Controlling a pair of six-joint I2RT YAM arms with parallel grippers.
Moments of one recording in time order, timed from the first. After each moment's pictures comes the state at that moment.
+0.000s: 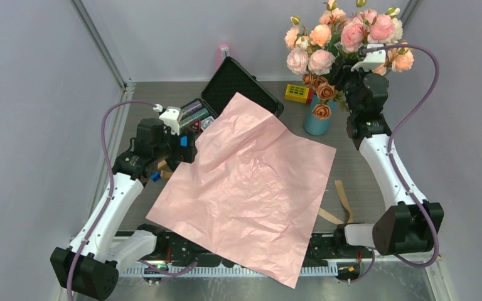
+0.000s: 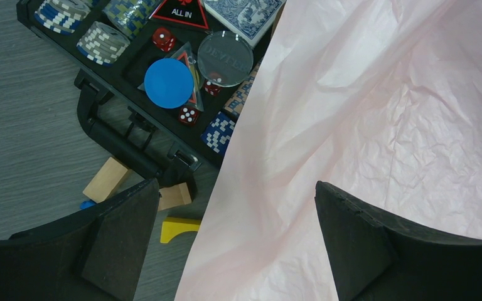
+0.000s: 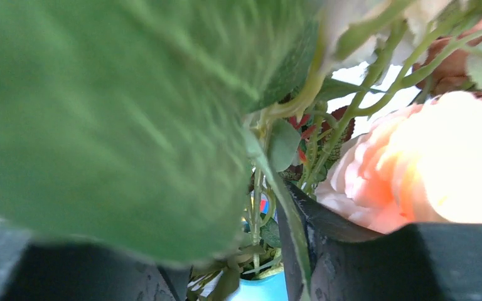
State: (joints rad) left arm -0.27 0.98 0.96 -0.60 0.06 -0.08; right arm 0.06 1.30 1.17 0.25 0.06 0.06
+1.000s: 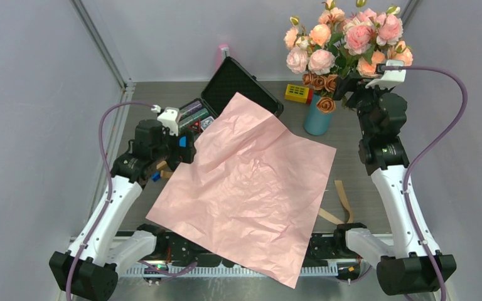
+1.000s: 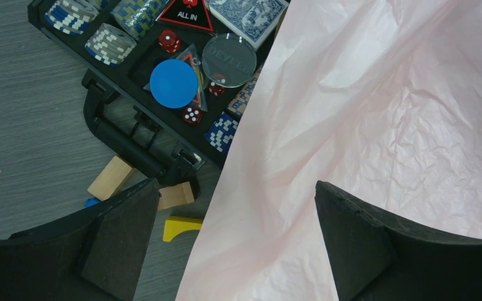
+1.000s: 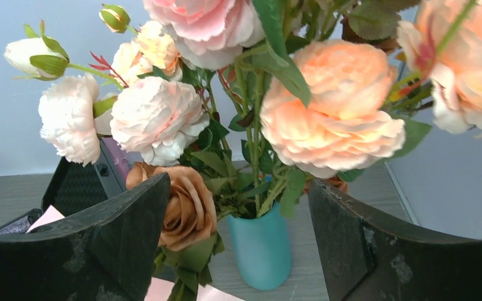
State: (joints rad) left arm -0.27 0.96 0.95 -0.60 0.05 -0.08; right arm 0.06 1.02 1.10 0.05 0.09 0.11
